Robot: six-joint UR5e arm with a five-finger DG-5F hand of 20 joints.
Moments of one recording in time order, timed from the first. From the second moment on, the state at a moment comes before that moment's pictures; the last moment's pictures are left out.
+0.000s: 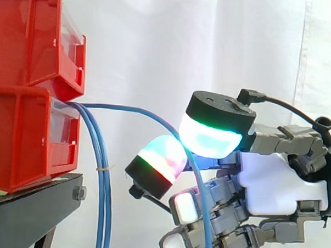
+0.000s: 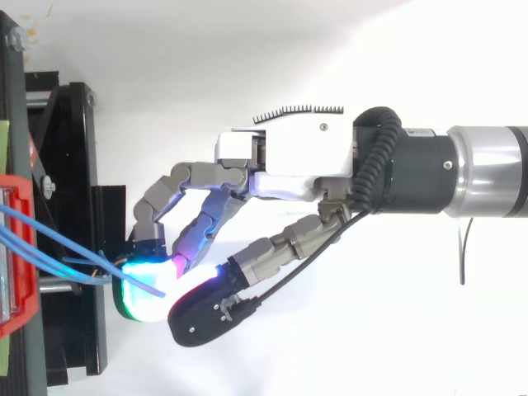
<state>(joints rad) 0.12 -2.32 -1.22 -2.80 -1.43 0.07</state>
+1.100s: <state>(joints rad) 0.12 -2.32 -1.22 -2.80 -1.43 0.07</state>
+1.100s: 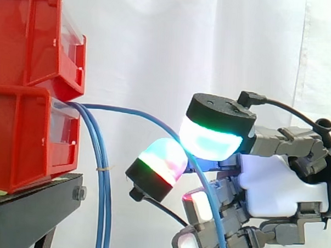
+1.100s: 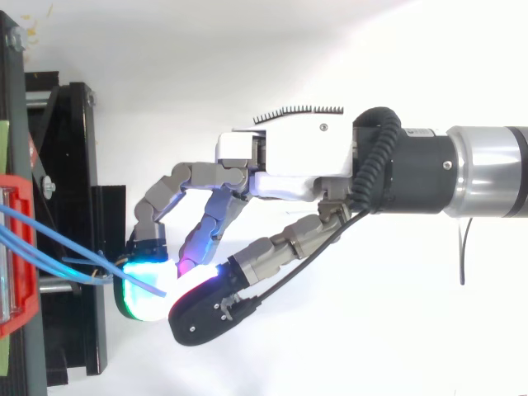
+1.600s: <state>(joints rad) 0.12 -2.32 -1.22 -2.80 -1.43 0.07</state>
